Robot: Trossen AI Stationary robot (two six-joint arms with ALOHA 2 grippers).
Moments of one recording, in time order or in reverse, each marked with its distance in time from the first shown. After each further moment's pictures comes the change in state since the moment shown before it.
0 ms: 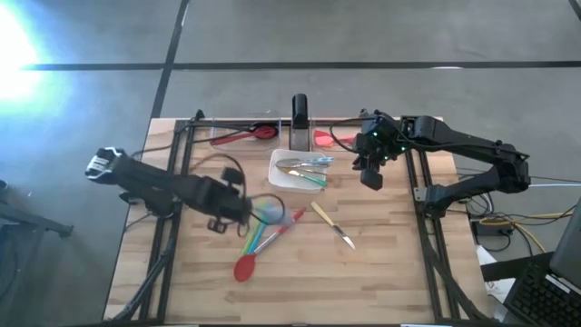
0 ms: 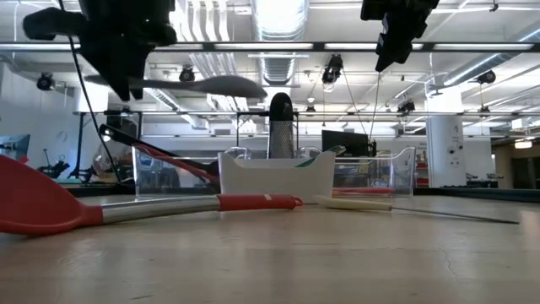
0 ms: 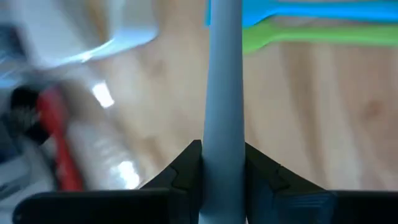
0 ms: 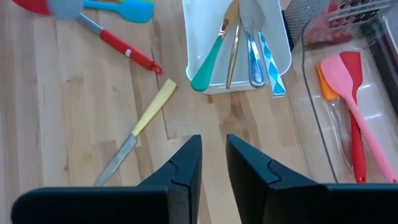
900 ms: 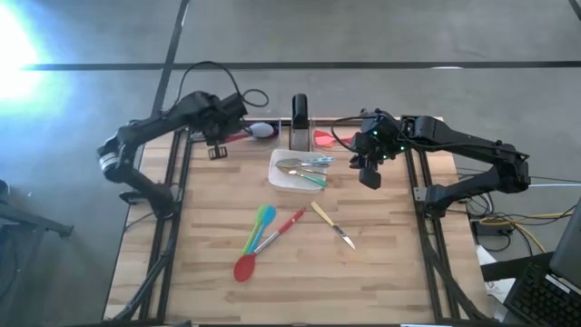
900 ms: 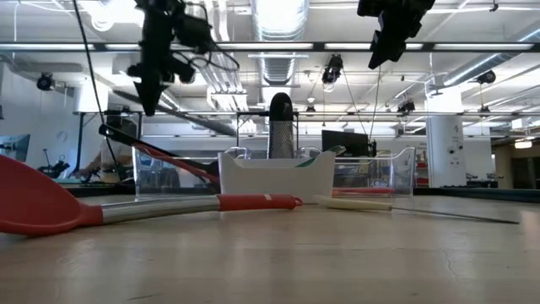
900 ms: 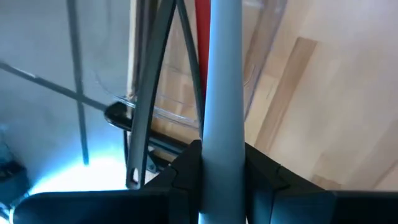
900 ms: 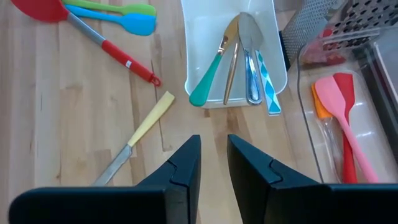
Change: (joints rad) left arm 0.878 0.087 0.246 -0.168 0.008 0.302; right arm 0.000 0.000 0.000 0.050 0.000 -0.042
